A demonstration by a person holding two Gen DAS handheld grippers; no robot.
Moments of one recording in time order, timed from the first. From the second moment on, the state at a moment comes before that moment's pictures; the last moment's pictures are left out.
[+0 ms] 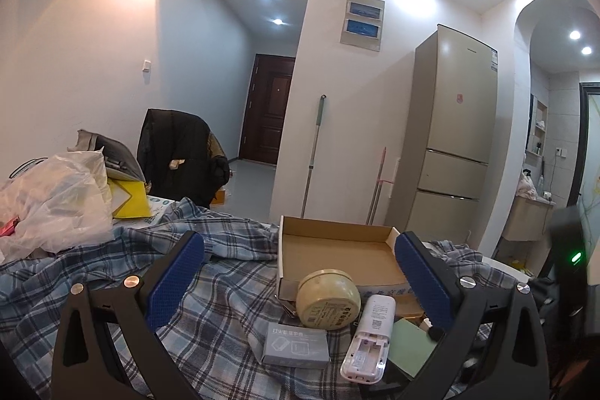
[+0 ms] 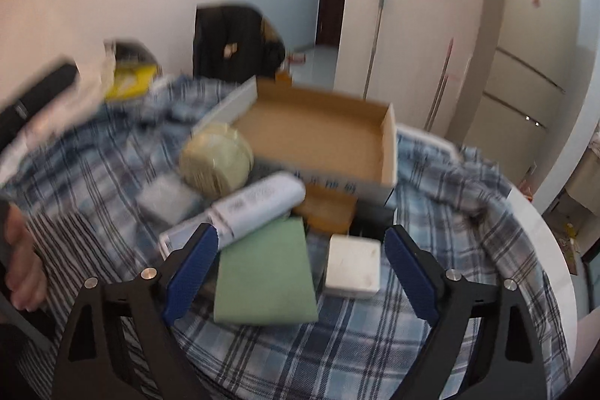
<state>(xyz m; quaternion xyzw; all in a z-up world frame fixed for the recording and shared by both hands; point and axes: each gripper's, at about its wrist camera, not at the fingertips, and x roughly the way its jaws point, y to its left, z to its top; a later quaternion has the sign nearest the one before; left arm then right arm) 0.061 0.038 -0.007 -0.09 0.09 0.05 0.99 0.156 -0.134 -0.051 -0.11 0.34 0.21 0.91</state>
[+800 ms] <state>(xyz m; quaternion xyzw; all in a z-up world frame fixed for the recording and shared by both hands) 0.063 0.032 -0.005 -0.08 0.10 0.05 0.99 0.169 -0.110 -0.093 -0.16 0.43 0.23 0.86</state>
